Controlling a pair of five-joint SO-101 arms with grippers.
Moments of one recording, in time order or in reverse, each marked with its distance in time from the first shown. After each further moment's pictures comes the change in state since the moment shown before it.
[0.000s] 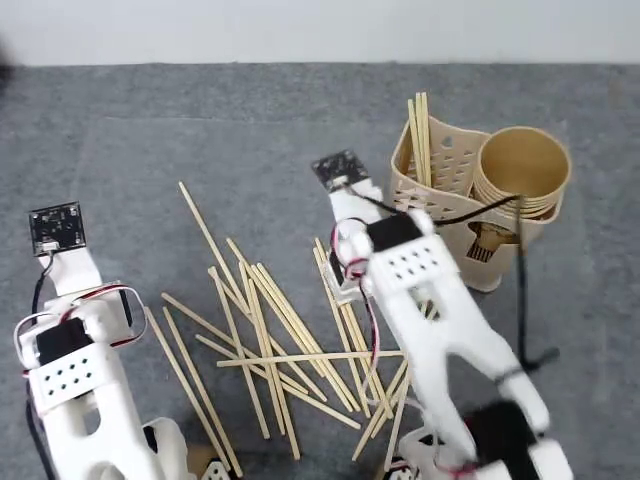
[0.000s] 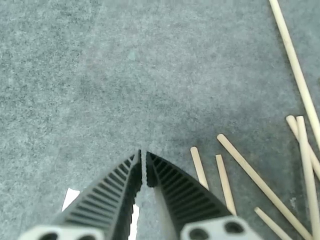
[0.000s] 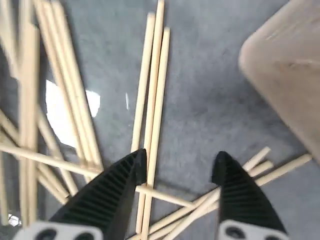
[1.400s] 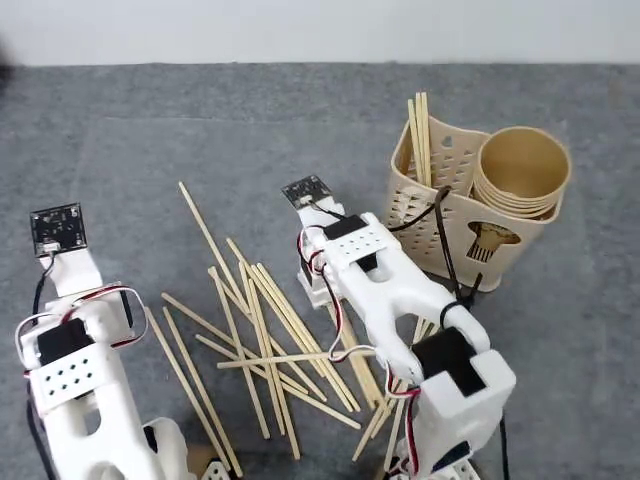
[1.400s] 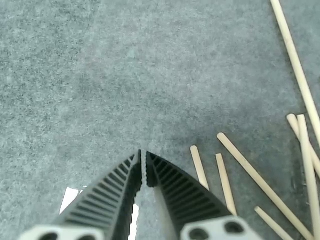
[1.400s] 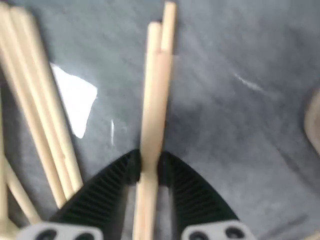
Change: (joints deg) left arm 0.0 0.0 0.4 -0.4 0.0; right arm -4.5 23.0 -6.2 -13.4 0.0
